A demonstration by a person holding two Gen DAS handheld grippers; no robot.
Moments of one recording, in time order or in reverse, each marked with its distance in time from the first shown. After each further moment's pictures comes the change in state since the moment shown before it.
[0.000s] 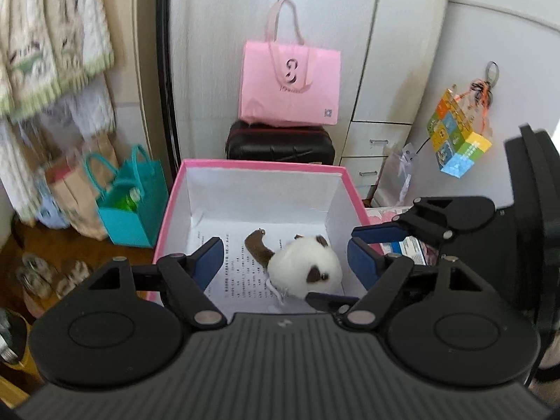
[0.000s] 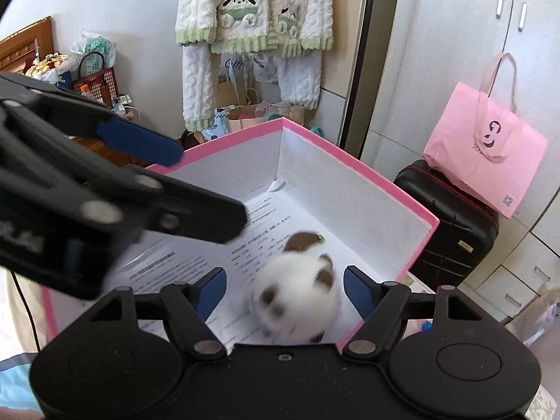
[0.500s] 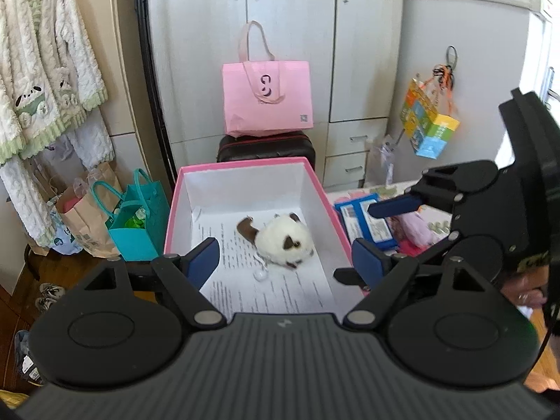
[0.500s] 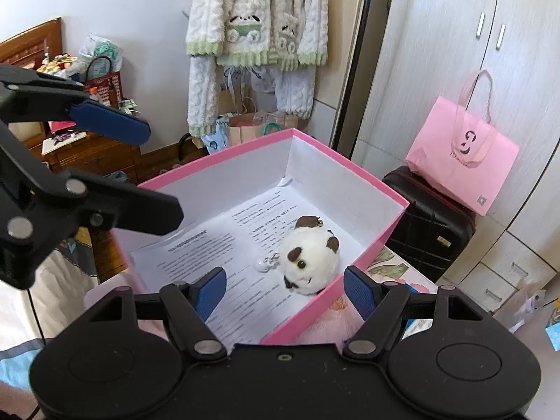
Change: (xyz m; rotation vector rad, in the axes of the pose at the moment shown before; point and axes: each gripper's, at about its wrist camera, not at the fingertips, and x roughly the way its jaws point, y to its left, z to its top) left arm -0.086 -0.034 -0.030 0.123 -0.038 -0.010; right arm -0.084 0.033 -0.028 -0.020 -0.040 -0.049
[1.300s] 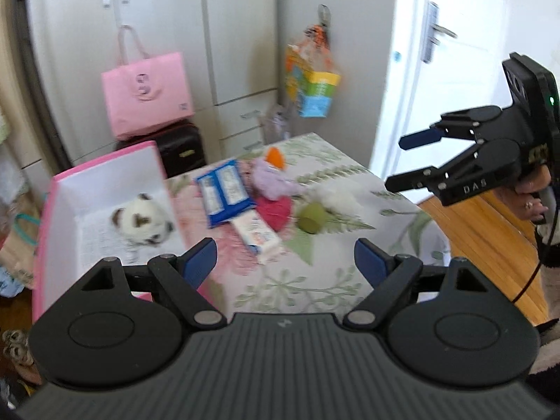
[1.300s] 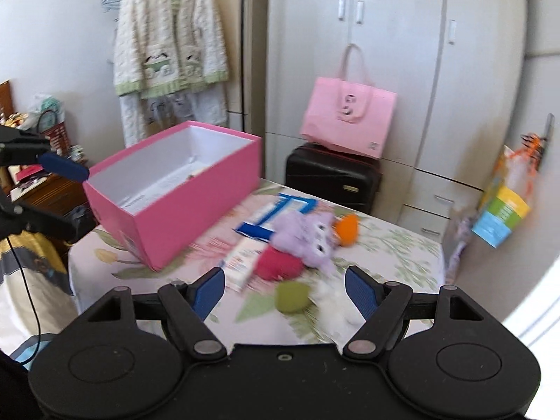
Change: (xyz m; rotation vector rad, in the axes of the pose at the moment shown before) left arm -0.020 -0.133 -0.046 0.237 0.055 -0.278; right arm -0.148 -0.090 -0.169 0.266 -0.084 -0.179
